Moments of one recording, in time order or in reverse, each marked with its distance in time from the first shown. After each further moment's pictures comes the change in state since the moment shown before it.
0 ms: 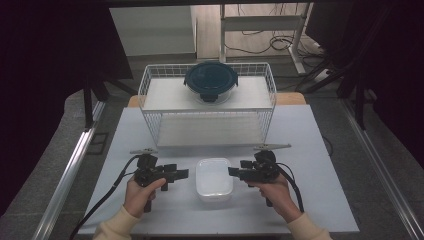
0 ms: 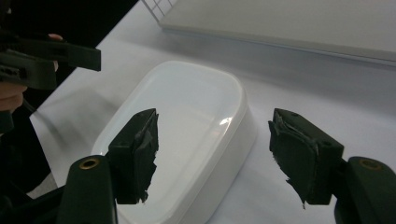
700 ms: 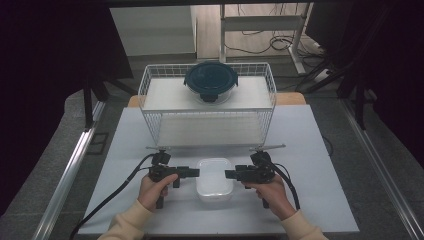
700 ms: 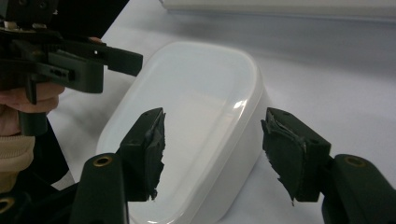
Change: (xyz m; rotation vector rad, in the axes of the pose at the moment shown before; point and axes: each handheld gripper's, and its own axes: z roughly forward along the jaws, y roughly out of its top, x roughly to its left) left arm 0.011 -0.004 0.040 0.100 -0.121 -0.115; right arm -0.004 -0.007 0.013 0.064 0.058 0.081
